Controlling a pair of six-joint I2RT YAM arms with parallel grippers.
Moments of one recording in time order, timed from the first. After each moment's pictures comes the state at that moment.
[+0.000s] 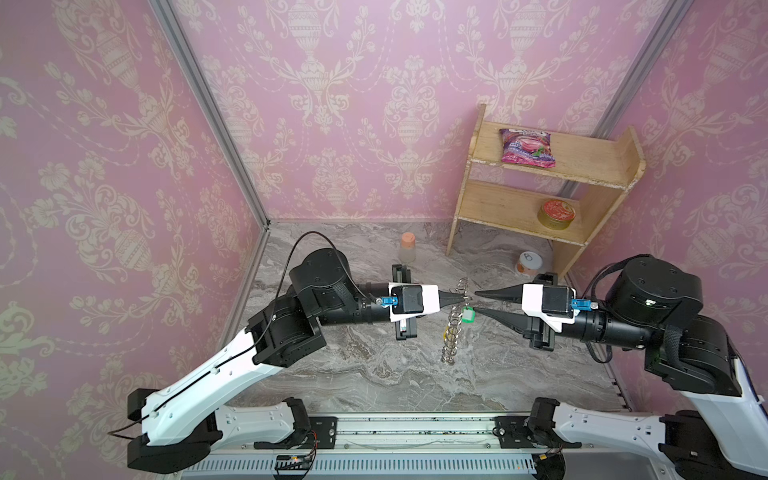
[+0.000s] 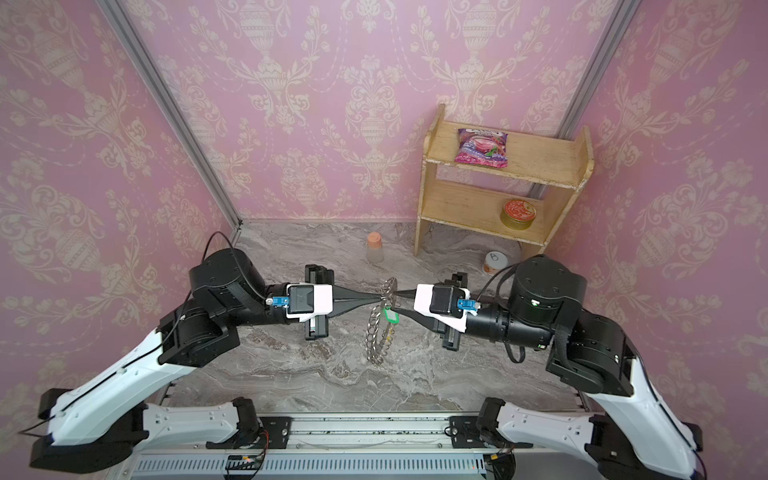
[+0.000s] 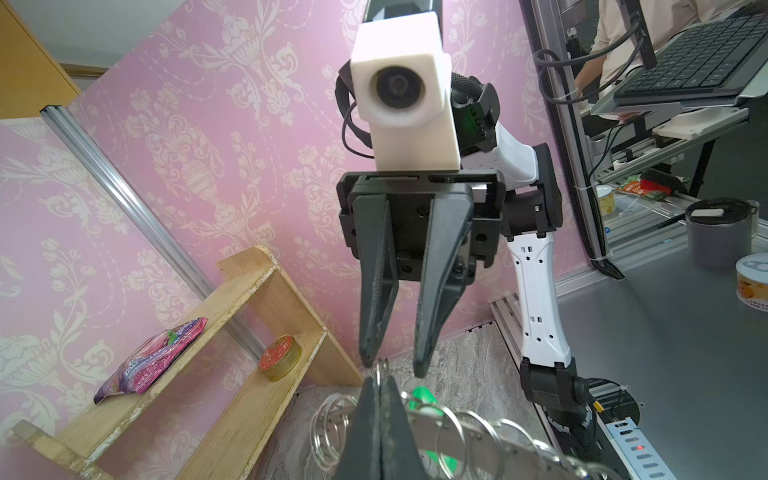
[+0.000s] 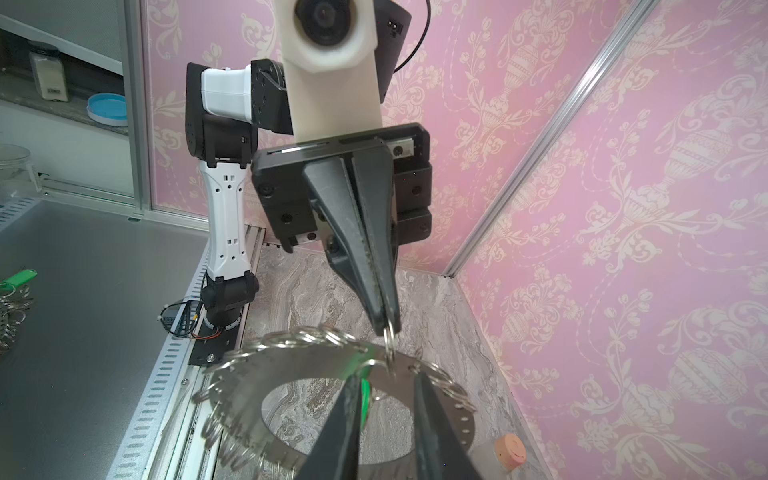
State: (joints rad) left arm -1.05 1.13 1.52 -0.32 0.46 0.45; right arm 0.98 0.96 1.66 -0.84 -0.26 -0.47
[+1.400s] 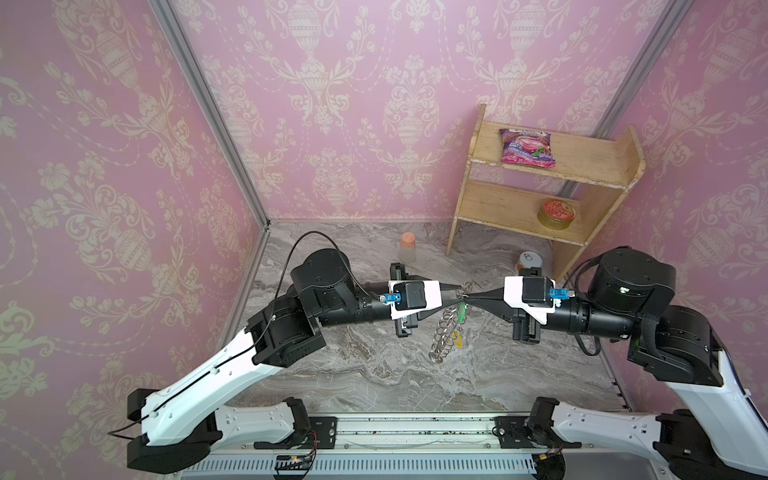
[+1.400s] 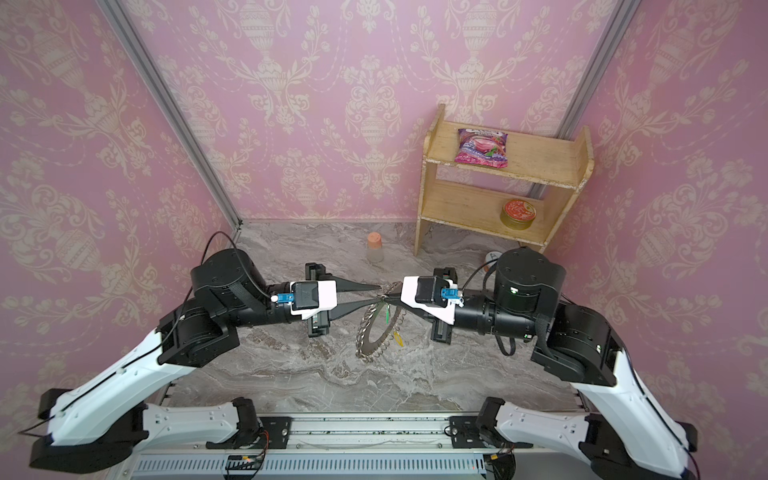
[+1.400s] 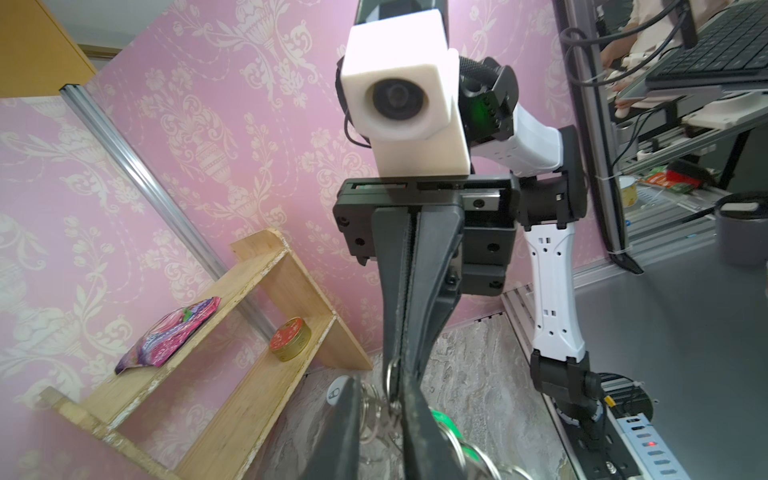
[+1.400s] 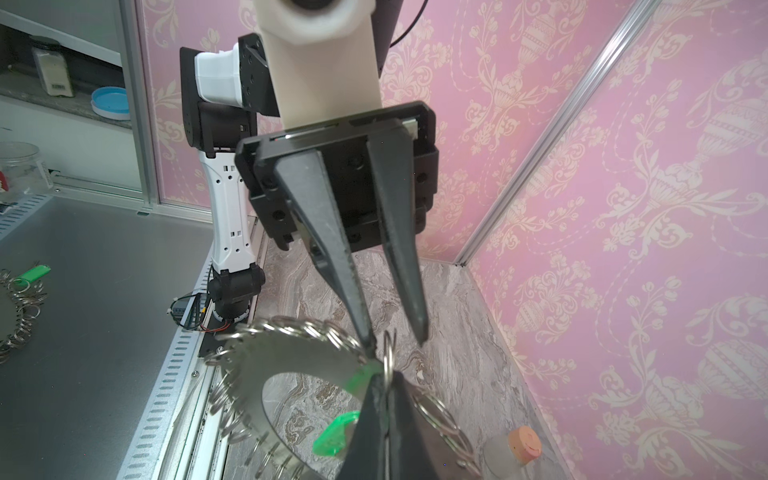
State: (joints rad) left arm -1.05 1.12 1.52 -0.37 0.37 0.44; right arm 0.91 1.00 1.68 -0.88 -0.32 -0.45
